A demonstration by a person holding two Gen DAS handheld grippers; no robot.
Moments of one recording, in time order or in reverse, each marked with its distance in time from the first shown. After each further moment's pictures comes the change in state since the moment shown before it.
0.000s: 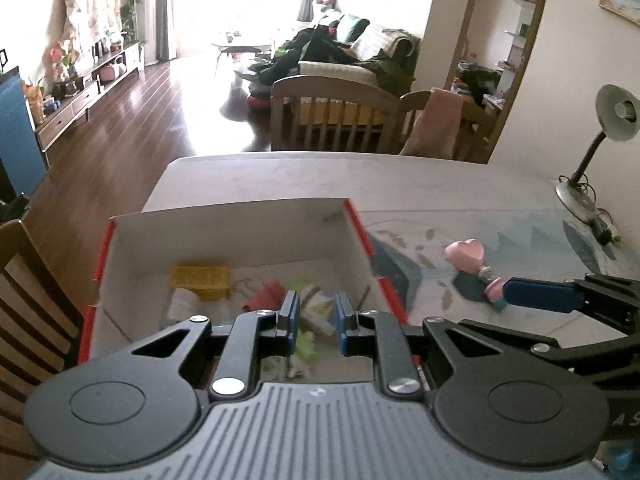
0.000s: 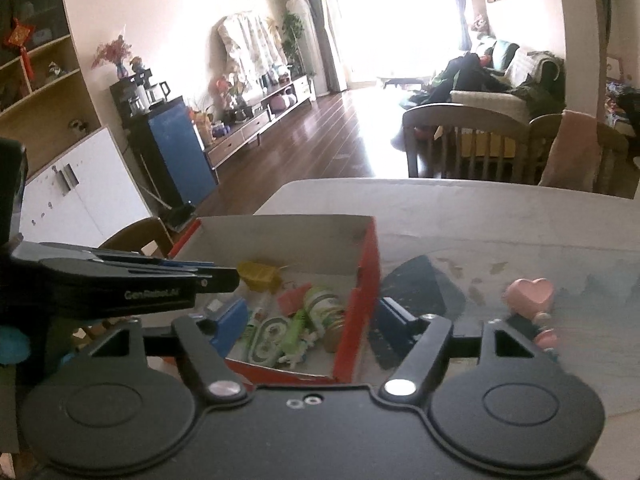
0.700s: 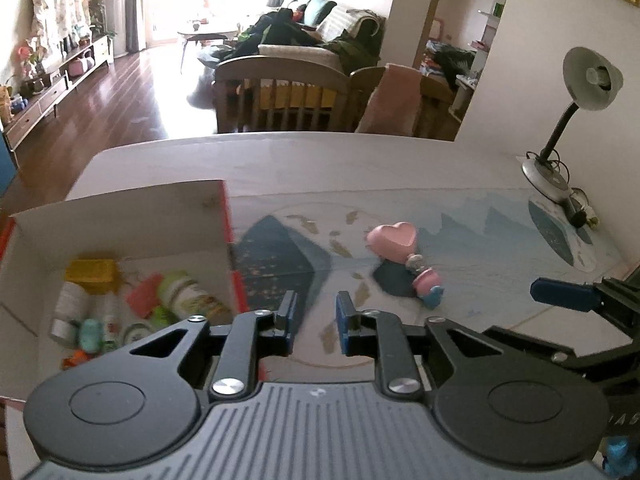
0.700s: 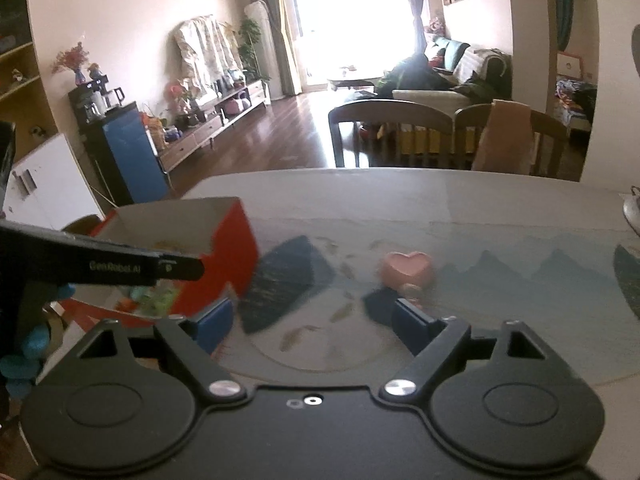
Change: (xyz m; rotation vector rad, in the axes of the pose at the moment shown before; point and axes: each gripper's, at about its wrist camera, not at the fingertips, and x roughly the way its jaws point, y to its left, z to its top) left arm 0.055 -0.111 -0.003 0.024 0.052 -0.068; right arm -0.037 -0.121 -0.039 0.016 -0.001 -0.133
